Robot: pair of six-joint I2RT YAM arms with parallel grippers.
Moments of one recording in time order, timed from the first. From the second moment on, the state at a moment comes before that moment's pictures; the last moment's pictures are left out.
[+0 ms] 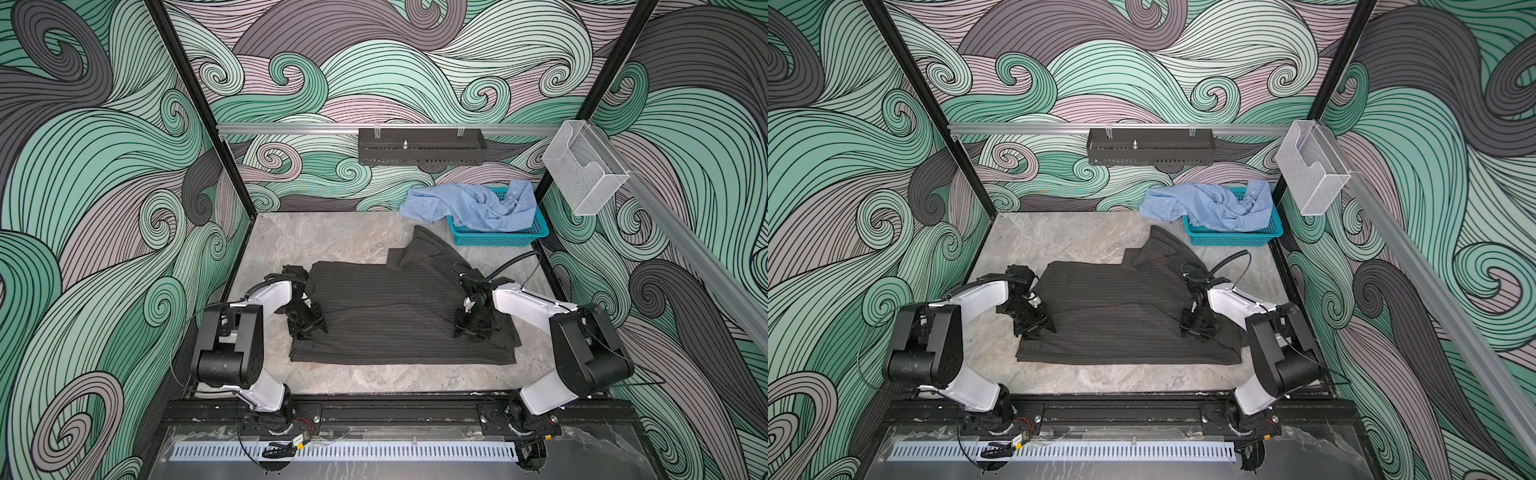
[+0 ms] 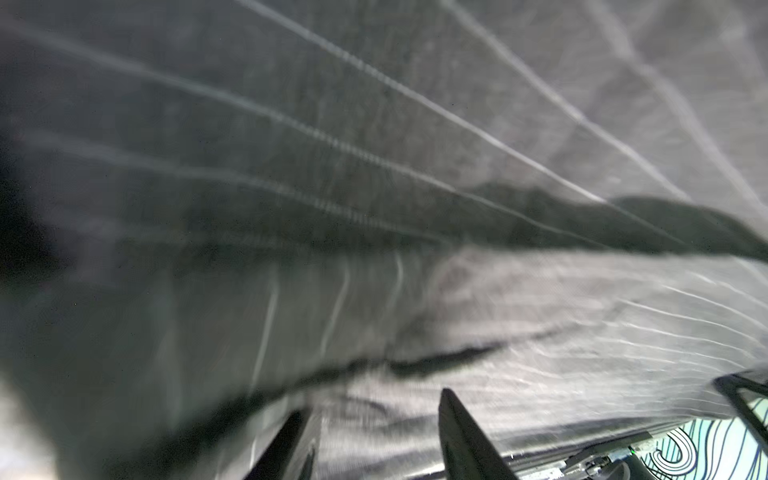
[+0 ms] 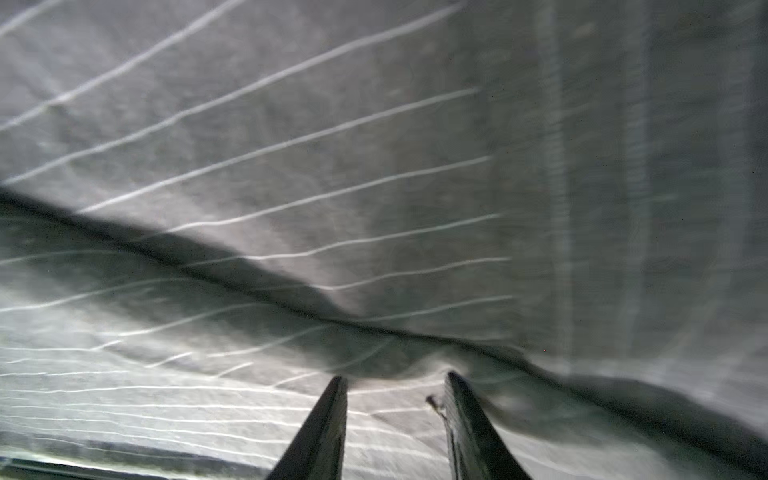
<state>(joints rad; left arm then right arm) -0.05 1.53 0.87 -0.94 0.32 -0.45 0.34 1.54 0.85 -0.89 -0.19 0.56</state>
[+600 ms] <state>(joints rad) 0.03 2.13 1.84 -1.07 0.25 -0.32 0.32 2.07 1.85 -1.01 0.03 0.35</state>
